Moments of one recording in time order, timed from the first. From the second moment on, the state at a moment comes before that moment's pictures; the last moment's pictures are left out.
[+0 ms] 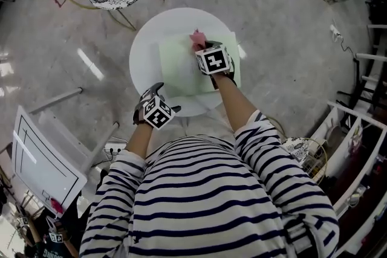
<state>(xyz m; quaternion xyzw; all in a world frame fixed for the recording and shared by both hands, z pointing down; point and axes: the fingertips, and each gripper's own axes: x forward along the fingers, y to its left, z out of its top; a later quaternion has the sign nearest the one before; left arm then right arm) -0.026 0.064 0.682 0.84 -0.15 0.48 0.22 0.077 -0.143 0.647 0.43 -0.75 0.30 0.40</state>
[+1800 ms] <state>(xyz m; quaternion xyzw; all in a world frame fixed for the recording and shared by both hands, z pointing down) -0.026 0.051 0.682 0.84 -0.18 0.47 0.22 0.226 -0.084 0.650 0.54 -0.66 0.35 0.39</state>
